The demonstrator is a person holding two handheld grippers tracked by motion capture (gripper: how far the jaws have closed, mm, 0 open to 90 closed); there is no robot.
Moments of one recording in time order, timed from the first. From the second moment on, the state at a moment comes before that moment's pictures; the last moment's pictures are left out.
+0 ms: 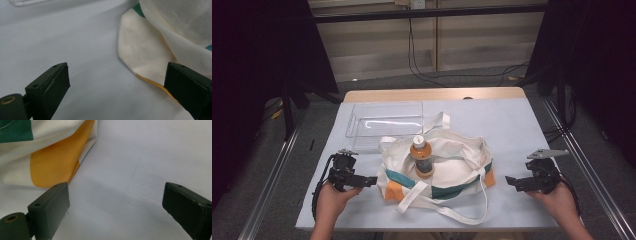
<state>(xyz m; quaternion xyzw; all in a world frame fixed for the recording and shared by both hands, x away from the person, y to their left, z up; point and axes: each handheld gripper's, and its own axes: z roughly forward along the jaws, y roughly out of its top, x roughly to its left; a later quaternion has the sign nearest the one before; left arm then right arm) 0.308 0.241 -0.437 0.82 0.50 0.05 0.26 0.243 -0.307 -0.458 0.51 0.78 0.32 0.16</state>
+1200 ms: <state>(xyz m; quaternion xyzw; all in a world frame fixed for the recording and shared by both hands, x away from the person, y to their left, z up) 0.327 0.226 -0.381 0.86 0.48 0.01 0.17 0.251 -0.312 -0.456 0.52 0.78 0.33 0.15</state>
